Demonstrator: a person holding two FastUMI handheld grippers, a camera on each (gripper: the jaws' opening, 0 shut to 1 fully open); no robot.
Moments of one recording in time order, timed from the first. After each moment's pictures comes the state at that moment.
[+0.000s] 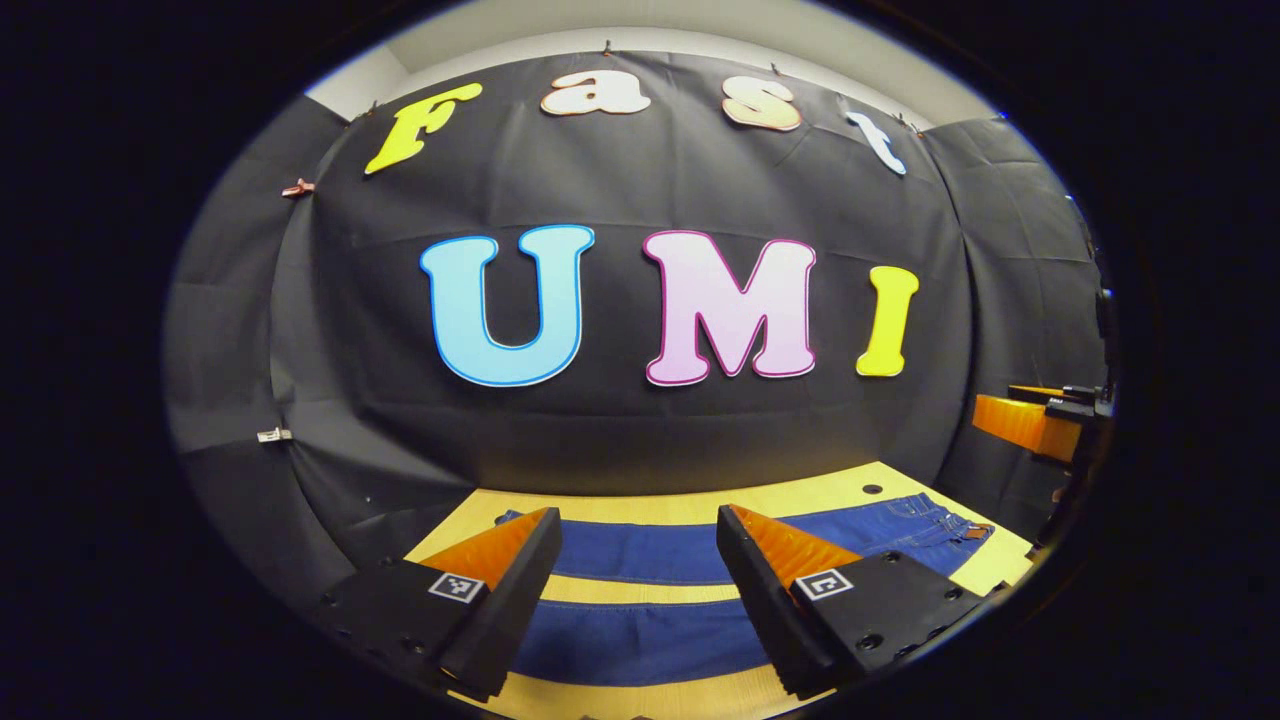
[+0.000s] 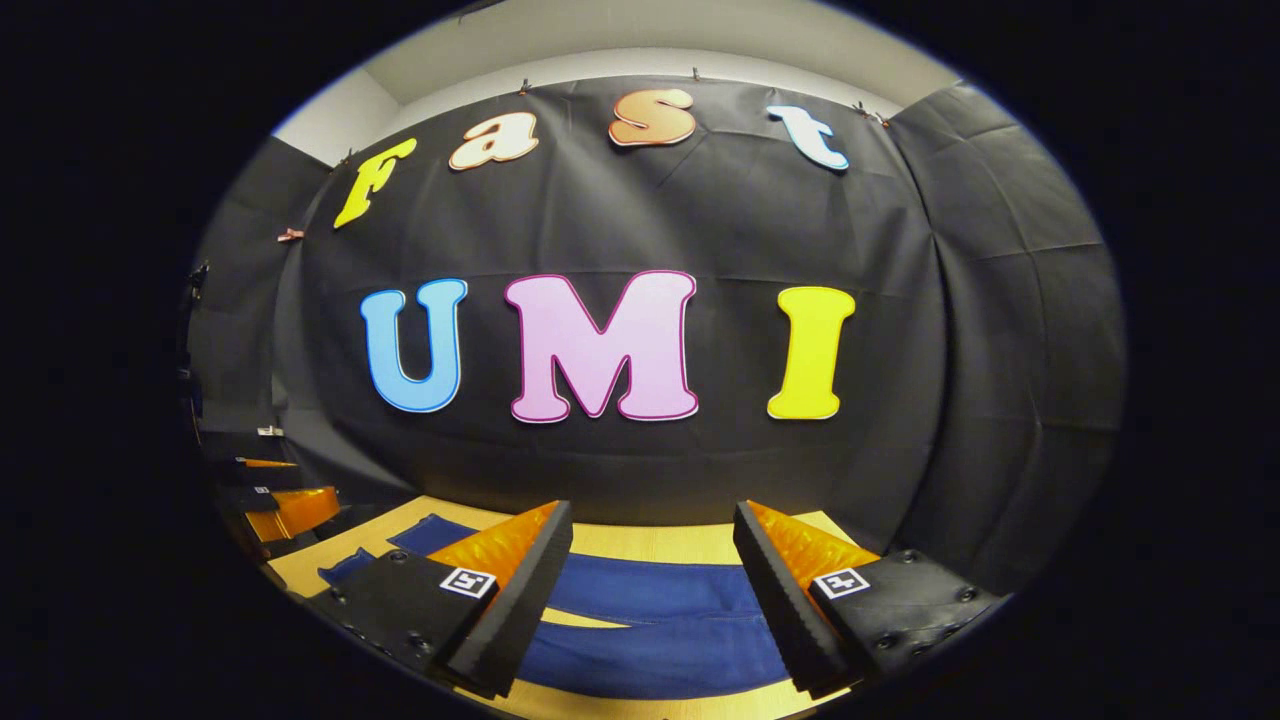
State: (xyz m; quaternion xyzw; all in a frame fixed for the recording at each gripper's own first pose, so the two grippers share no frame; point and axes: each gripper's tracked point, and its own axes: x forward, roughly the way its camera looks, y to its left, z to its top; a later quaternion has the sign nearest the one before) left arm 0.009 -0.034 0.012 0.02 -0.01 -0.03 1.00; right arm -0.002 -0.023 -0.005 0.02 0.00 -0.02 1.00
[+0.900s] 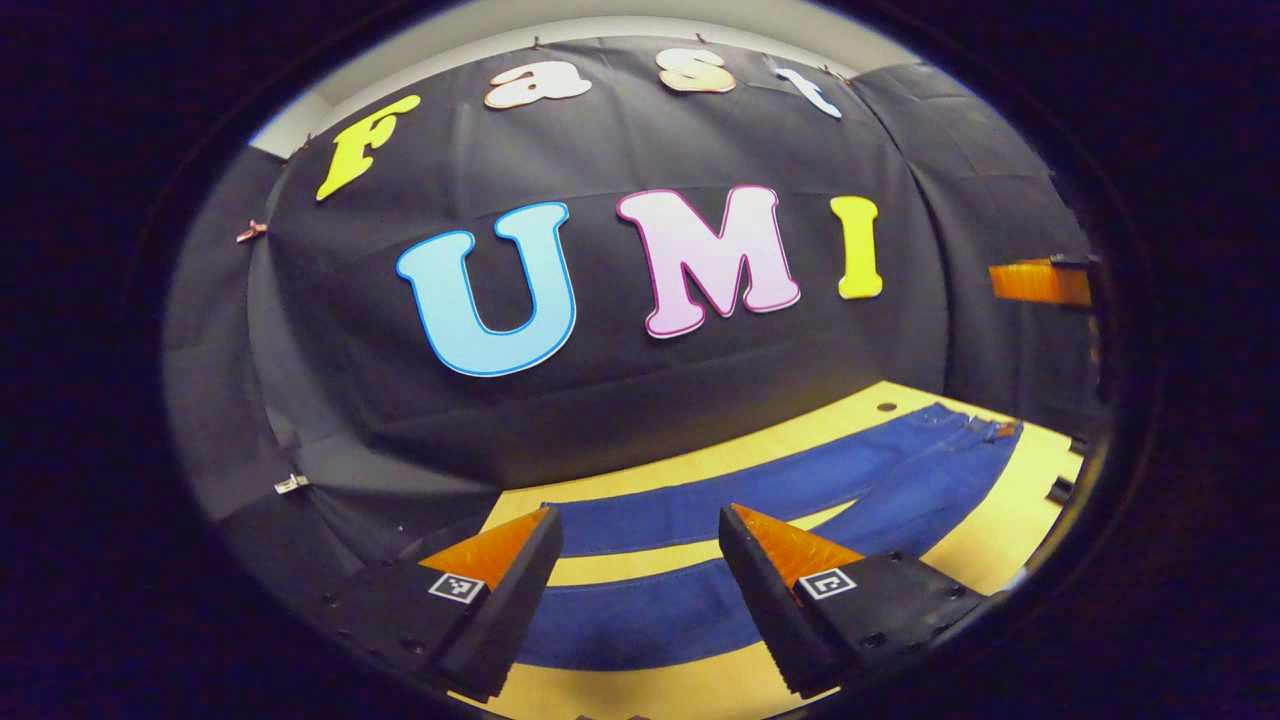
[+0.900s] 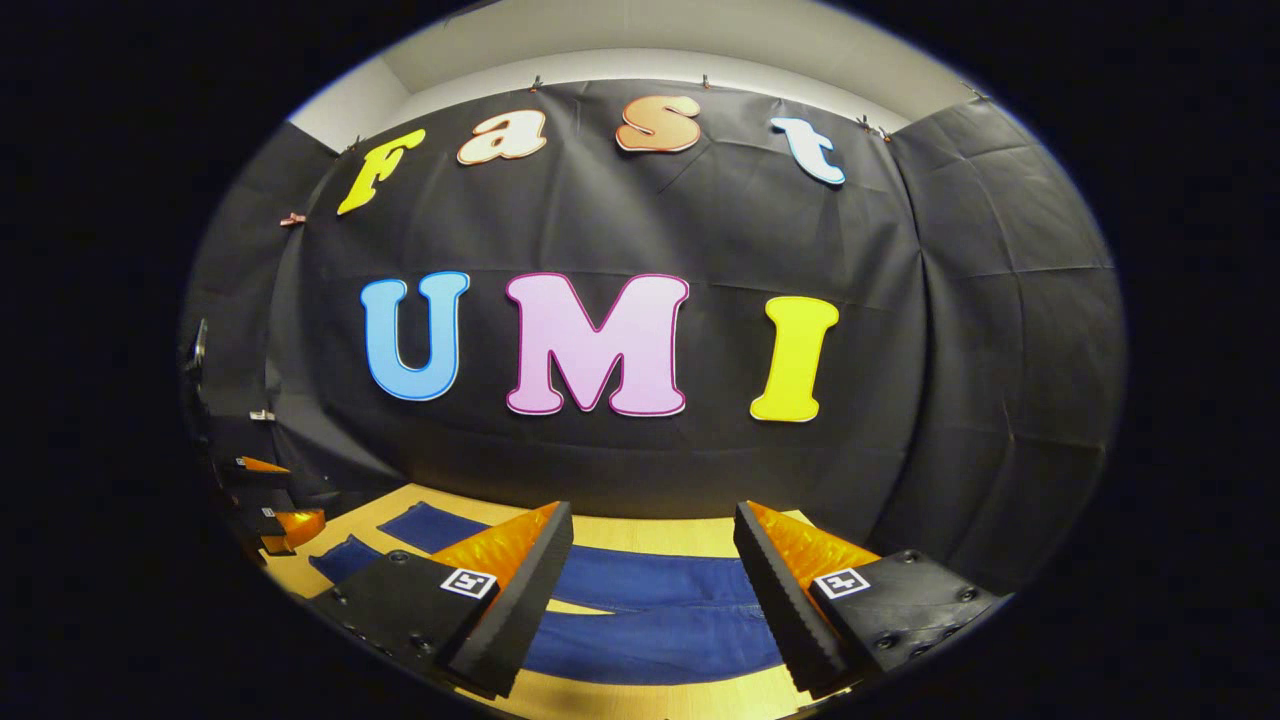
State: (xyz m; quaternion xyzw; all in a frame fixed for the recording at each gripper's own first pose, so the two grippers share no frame) left arm 0.006 0.049 -0.067 0.18 0.05 -0.05 0.98; right arm -0.030 -0.020 -0.005 -0.01 0.01 -0.04 1.00
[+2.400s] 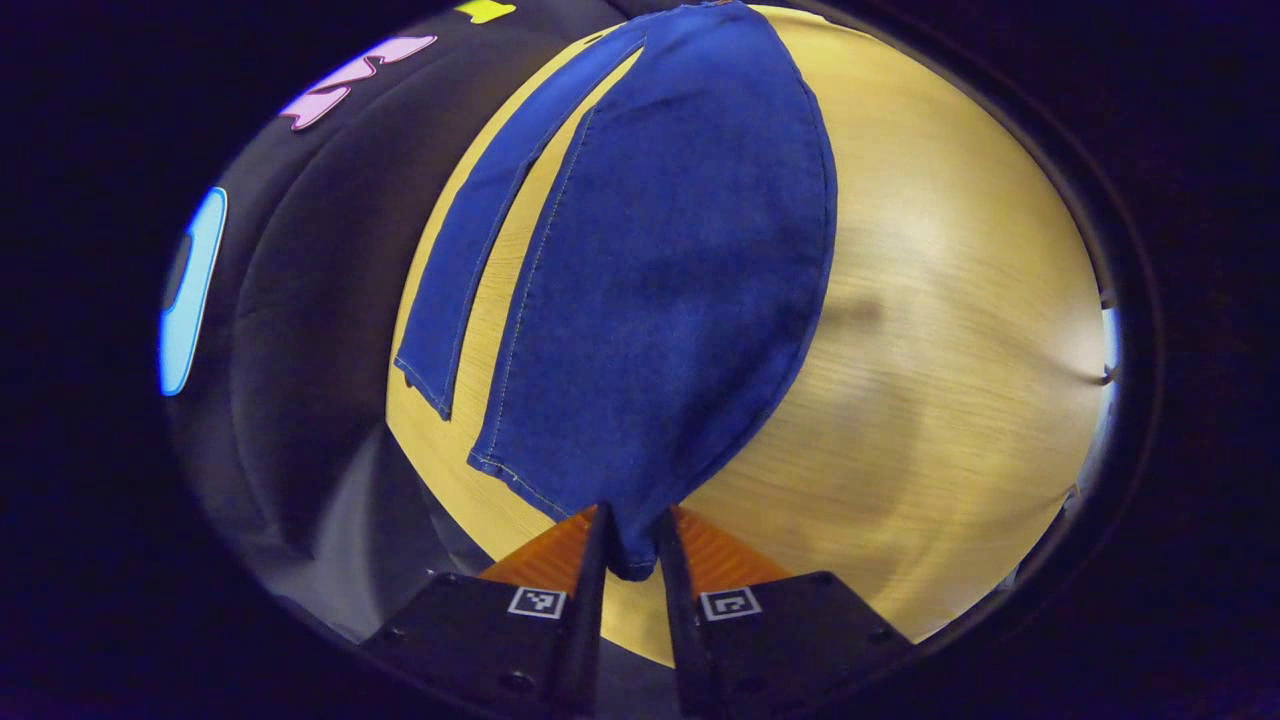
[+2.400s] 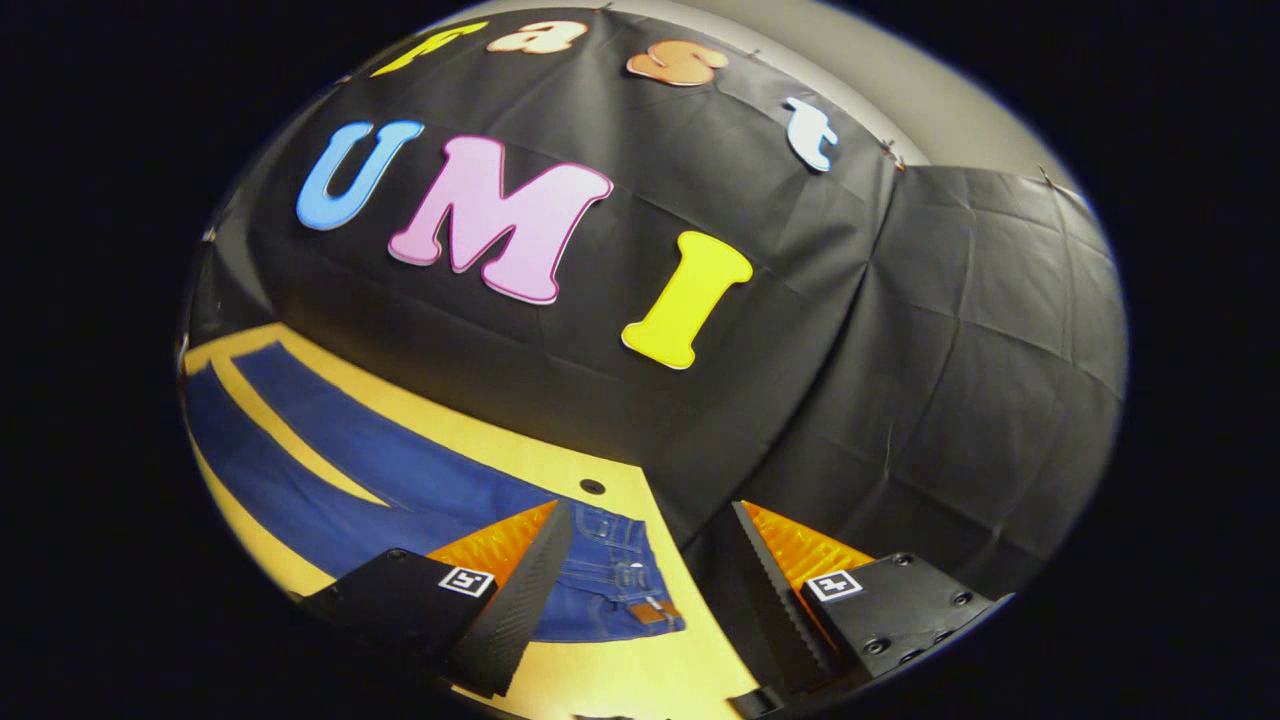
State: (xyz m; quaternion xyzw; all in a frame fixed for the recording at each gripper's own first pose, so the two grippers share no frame) left arm 0.078 0.267 -0.342 0.57 0.36 -0.26 0.69; right arm -0.030 -0.200 -0.084 -0.23 0.10 -0.17 0.95
